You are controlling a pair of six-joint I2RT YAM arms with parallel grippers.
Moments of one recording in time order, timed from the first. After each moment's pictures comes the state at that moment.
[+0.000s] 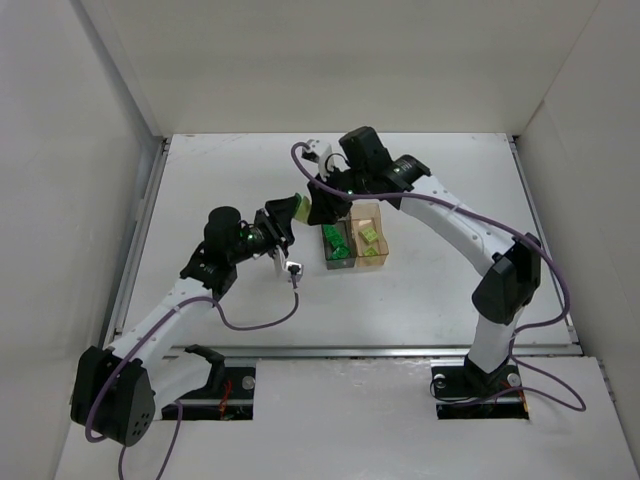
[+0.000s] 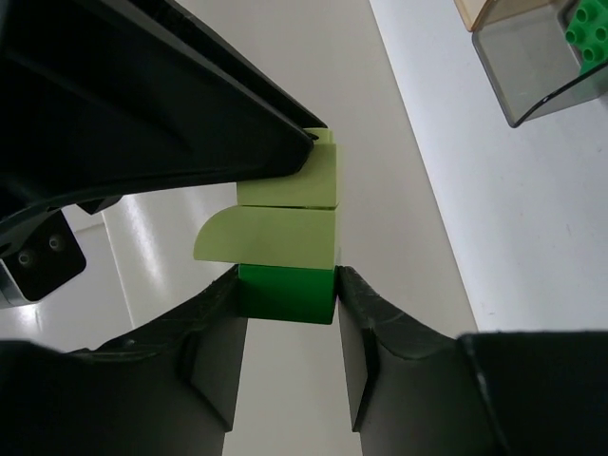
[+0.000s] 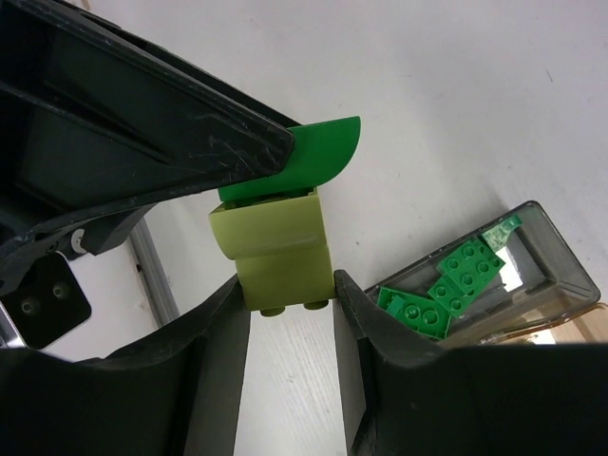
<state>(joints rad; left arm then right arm) -0.39 1.04 0.63 0.16 0.57 1.88 0.69 1.82 1.82 -0.72 -0.52 -0.09</state>
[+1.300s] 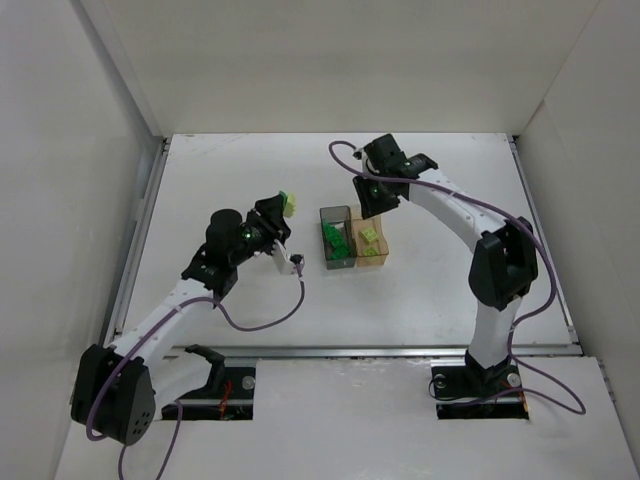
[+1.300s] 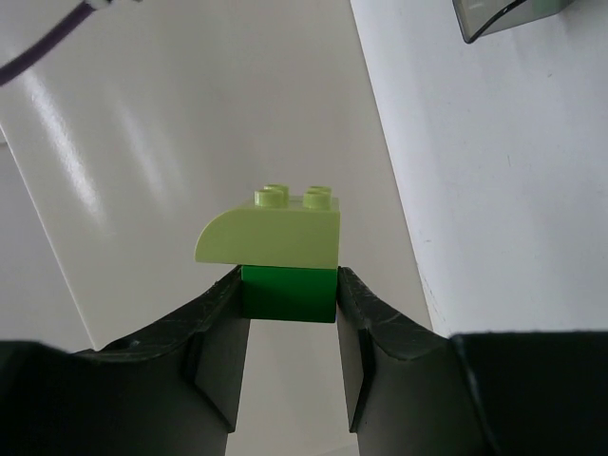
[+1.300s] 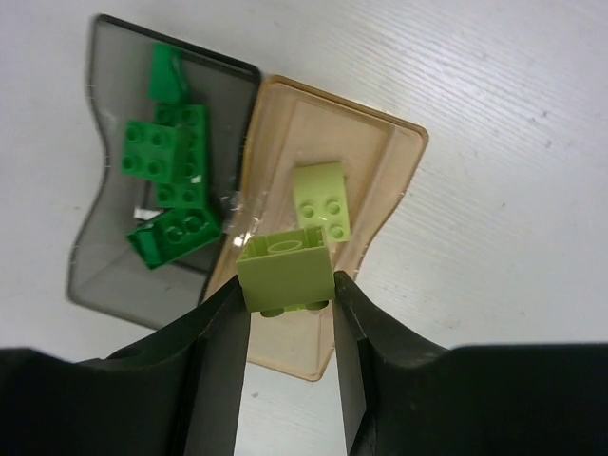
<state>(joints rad) -0.39 1.05 0.61 0.15 0.35 1.78 0.52 1.89 1.70 -0.82 -0.03 0.10</state>
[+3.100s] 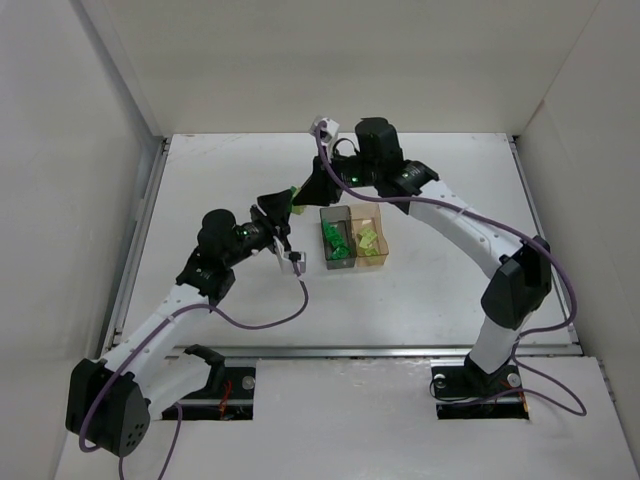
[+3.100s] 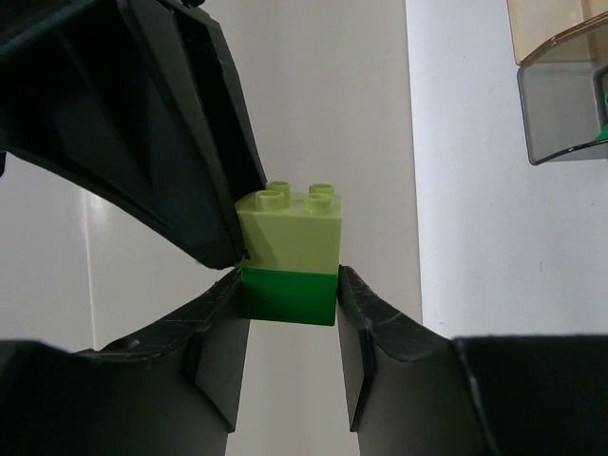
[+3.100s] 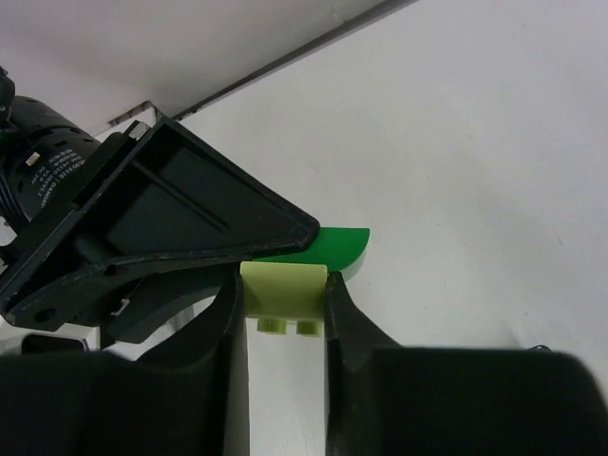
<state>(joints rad) -0.42 0.97 0.63 0.23 0.50 1.55 0.66 1.77 1.69 -0.27 -0.72 0.09</state>
